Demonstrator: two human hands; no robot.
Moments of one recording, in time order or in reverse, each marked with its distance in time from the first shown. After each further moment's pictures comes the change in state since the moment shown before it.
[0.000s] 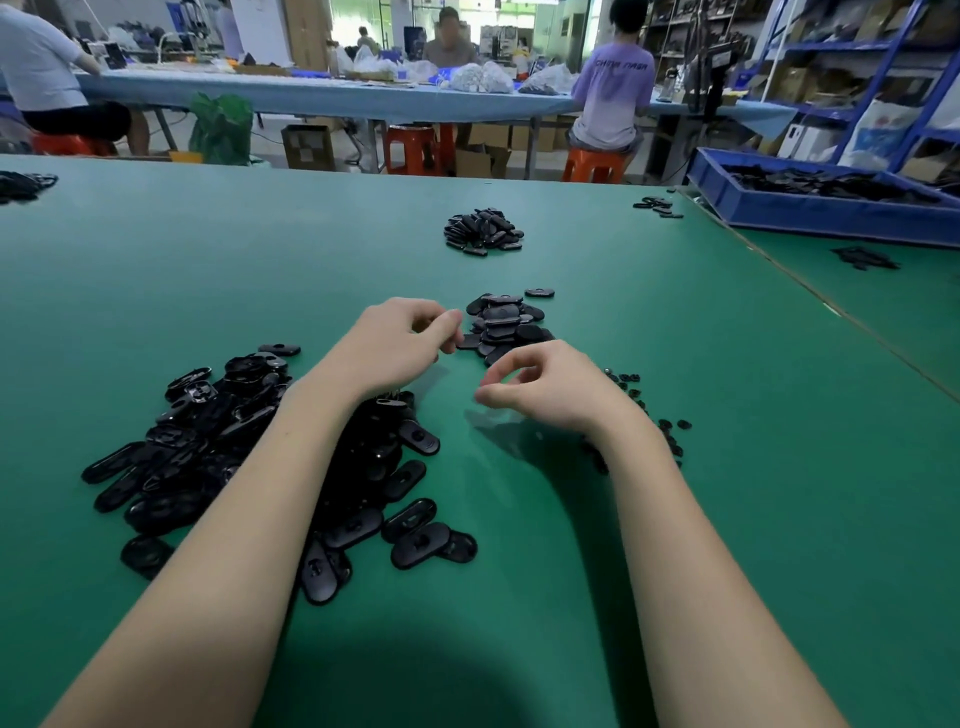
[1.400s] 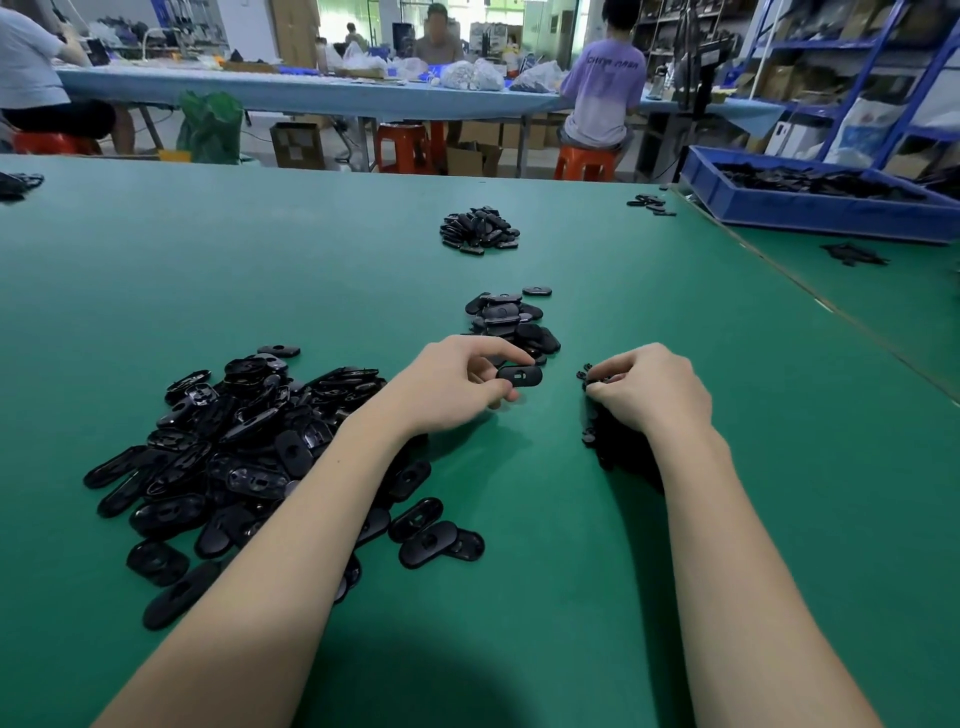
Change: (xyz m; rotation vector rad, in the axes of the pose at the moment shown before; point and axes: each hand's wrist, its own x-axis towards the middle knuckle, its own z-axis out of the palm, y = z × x) left_hand -0.017 0.015 0.036 -0.135 -0.250 0.086; right_hand -0.009 0.043 -0.033 -0.271 0.412 0.396
